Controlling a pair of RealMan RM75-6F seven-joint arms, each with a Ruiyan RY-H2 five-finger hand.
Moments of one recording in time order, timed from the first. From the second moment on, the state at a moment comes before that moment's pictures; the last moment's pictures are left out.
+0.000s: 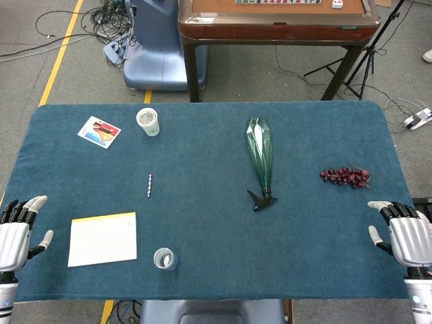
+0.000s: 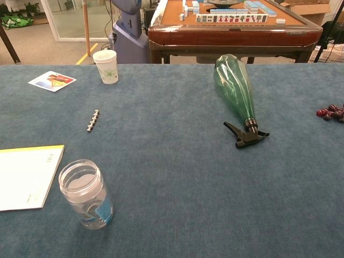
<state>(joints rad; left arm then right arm) -0.11 -1.17 -0.08 -1.60 1.47 1.51 0.16 0.07 -1.13 0.06 -1.59 -1.49 1.49 -0.09</state>
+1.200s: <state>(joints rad) -0.09 -1.13 -0.06 -1.64 1.46 1.50 0.17 0.40 -1.08 0.12 -1.66 -1.41 0.99 -0.30</state>
